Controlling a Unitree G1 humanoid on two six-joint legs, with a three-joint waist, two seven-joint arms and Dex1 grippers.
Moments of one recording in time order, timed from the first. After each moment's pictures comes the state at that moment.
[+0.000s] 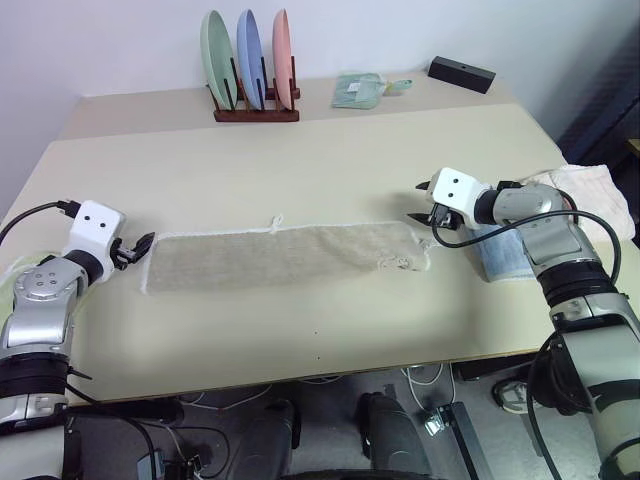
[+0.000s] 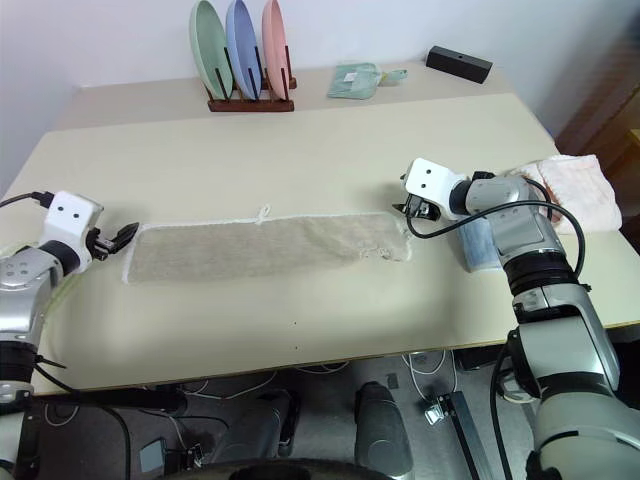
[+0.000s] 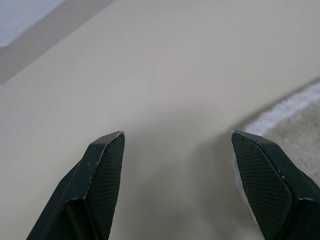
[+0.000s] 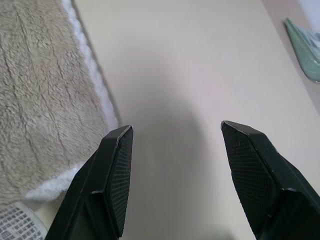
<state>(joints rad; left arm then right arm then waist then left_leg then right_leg) -0.33 0.77 0.22 0.40 -0.12 0.13 -0.53 -0.83 -0.71 0.21 0.66 -0.13 -0.18 0.91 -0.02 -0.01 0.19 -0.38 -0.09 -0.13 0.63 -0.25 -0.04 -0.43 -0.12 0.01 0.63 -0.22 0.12</state>
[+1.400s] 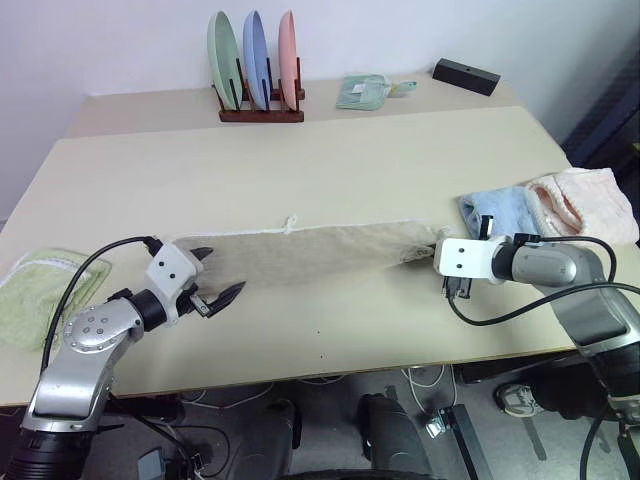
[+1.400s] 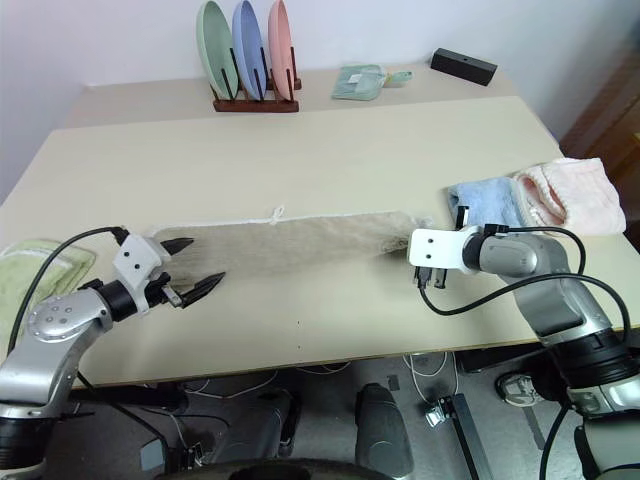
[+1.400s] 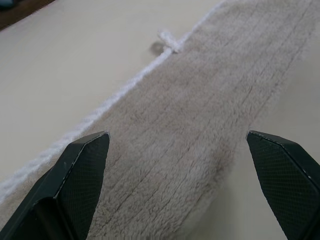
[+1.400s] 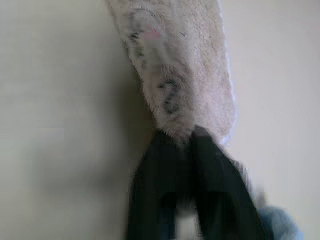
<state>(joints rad) 0.02 0.67 0.13 -0.30 -0.26 0.29 -0.72 -0.34 -0.93 0.14 -0.06 -0.17 0.07 0.92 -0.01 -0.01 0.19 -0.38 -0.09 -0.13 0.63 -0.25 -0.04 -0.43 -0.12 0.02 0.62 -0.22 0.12</state>
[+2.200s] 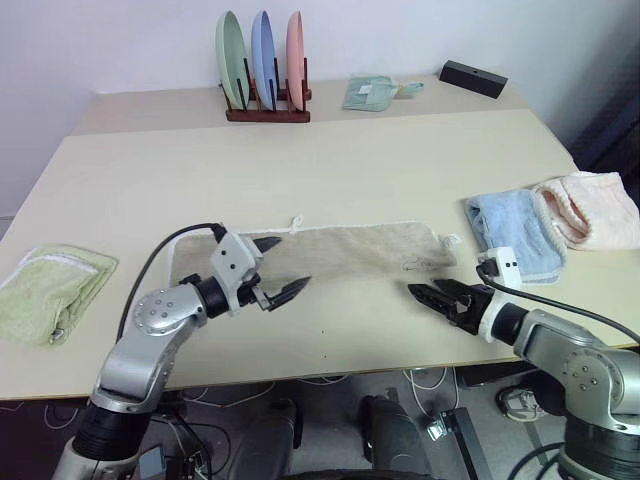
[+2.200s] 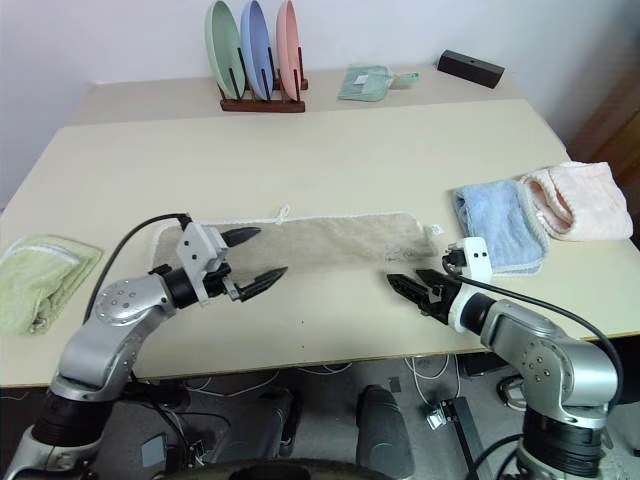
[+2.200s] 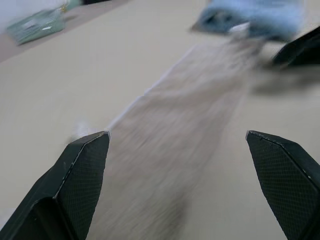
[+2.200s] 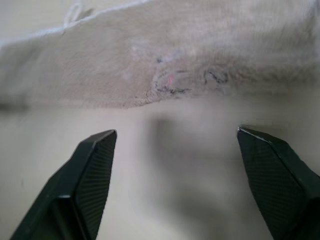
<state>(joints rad) -0.13 0.49 -0.09 -0.43 -0.32 0.36 -0.74 -0.15 -0.31 -0.49 -0.45 0.67 1.31 0.40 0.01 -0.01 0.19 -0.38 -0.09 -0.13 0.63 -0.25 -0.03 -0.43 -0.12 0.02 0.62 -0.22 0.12</state>
